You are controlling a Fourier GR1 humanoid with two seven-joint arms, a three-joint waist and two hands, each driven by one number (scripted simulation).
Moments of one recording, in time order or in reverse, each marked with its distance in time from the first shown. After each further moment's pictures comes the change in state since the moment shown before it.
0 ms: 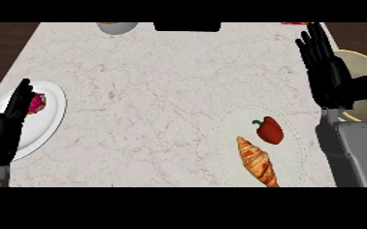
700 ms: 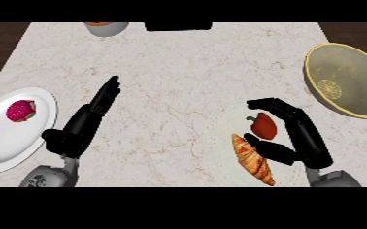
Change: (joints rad) left arm -0.100 -0.204 -0.265 -0.148 0.053 -0.145 0.136; right arm 0.297 -0.114 0.372 -0.217 0.603 -0.138 -0.171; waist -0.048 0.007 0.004
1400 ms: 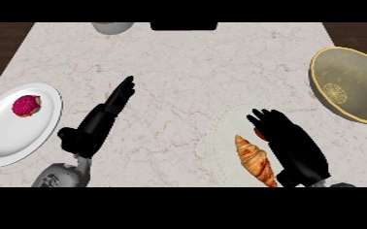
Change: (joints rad) left arm -0.024 -0.049 -0.048 -0.024 -0.014 -0.004 0.050; right arm -0.017 -0.185 0.248 -0.138 0.580 0.336 0.530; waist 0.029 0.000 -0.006
